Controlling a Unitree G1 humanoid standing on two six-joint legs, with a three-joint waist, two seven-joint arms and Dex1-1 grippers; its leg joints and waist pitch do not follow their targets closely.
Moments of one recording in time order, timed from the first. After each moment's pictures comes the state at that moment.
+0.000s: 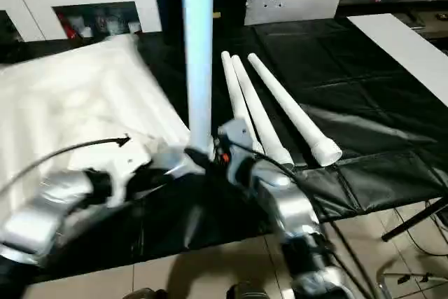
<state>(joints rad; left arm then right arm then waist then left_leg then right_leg) -0.22 0.36 -0.21 -0.11 0.02 0.57 -0.72 -0.42 0.00 0.14 0.38 0.15 0.25 0.49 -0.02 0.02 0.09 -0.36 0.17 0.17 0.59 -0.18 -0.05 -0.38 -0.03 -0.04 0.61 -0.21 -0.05</state>
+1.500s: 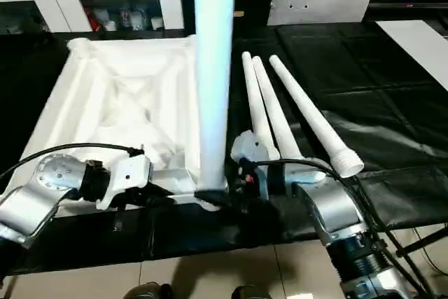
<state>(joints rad) -0.36 0.63 -0.36 0.10 -0.04 0.15 -1.22 -0.35 -0.42 0.28 0.12 0.25 0.33 1.13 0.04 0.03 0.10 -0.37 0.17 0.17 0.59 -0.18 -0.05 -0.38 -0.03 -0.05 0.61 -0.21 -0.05</state>
